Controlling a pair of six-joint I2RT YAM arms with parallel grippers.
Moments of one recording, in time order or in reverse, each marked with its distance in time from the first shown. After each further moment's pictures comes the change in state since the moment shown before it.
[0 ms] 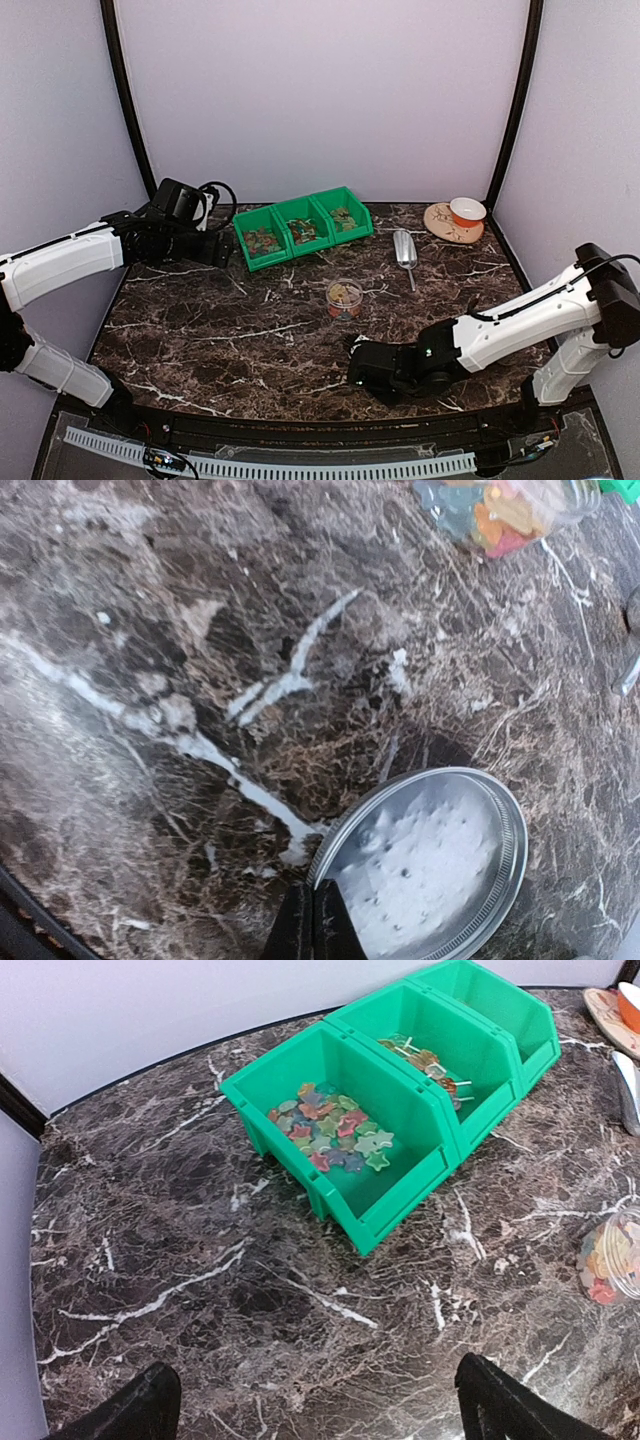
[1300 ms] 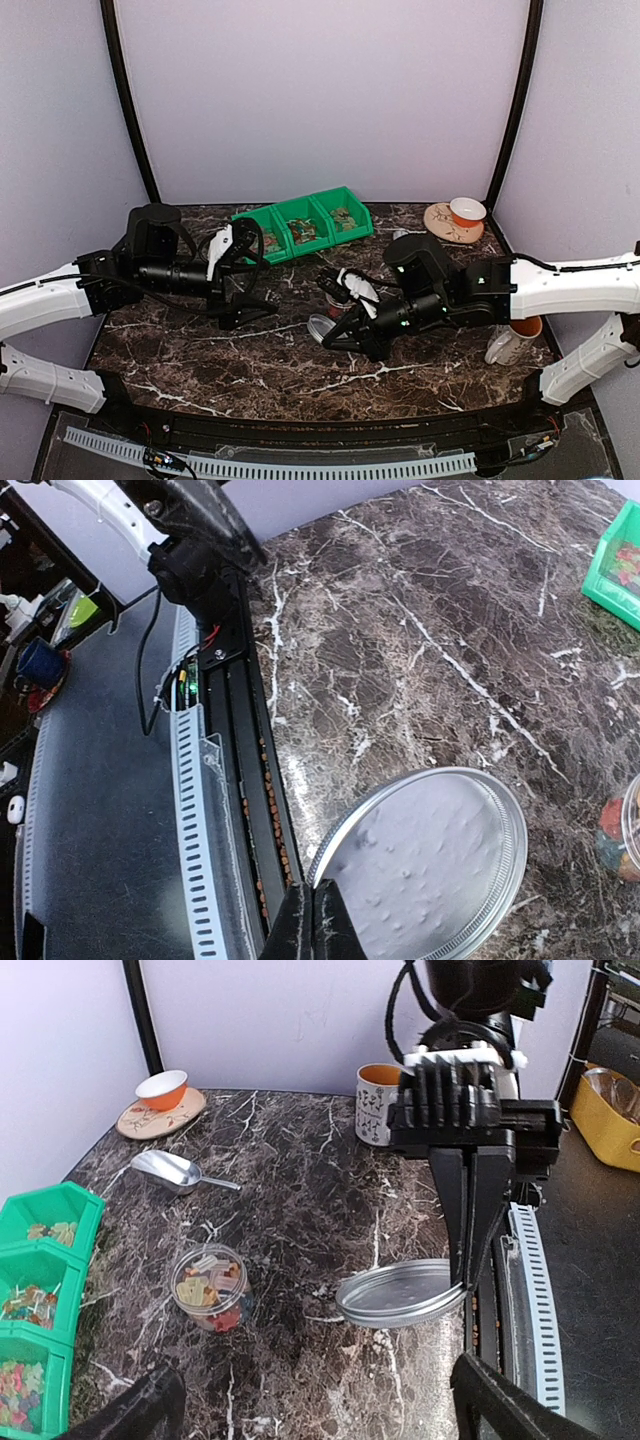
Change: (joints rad) left arm -0.269 -0.270 -0.208 0.281 0.760 0.355; right arm -0.236 -0.261 0.104 0.328 -0.809 -0.300
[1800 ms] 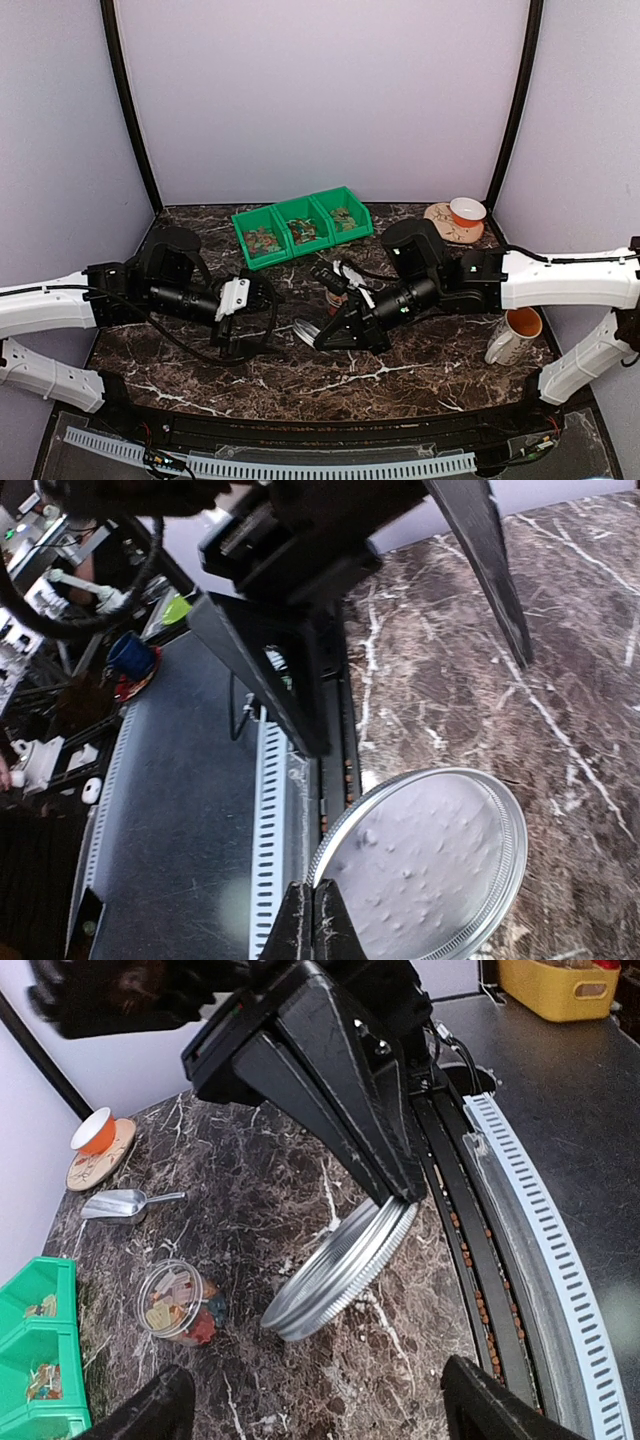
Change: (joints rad) left arm -0.144 0.003 -0.037 -0.067 -0.024 0.353; right arm -0.067 0.033 0.040 0.052 -0.305 -0.014
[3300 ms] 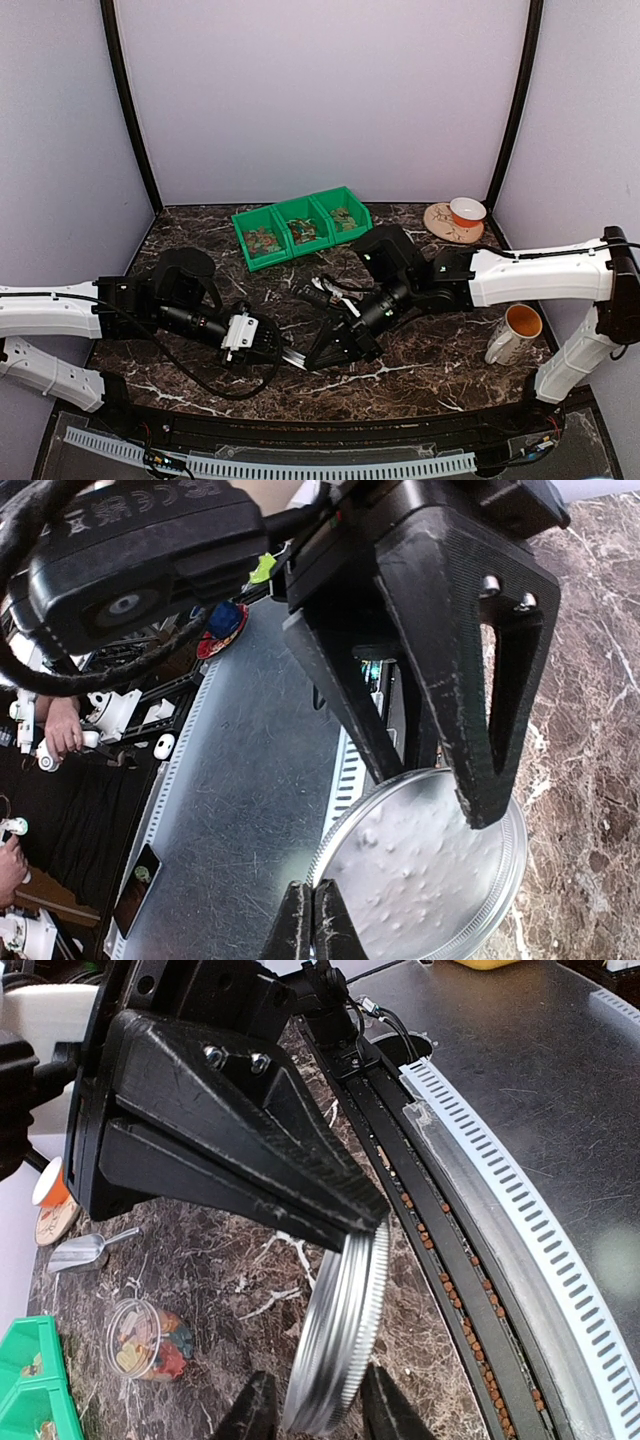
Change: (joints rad) left arm -0.115 0.037 -0.050 0.023 -0.006 0.153; right arm -0.003 0.160 0.076 -0.013 -0.288 -0.052
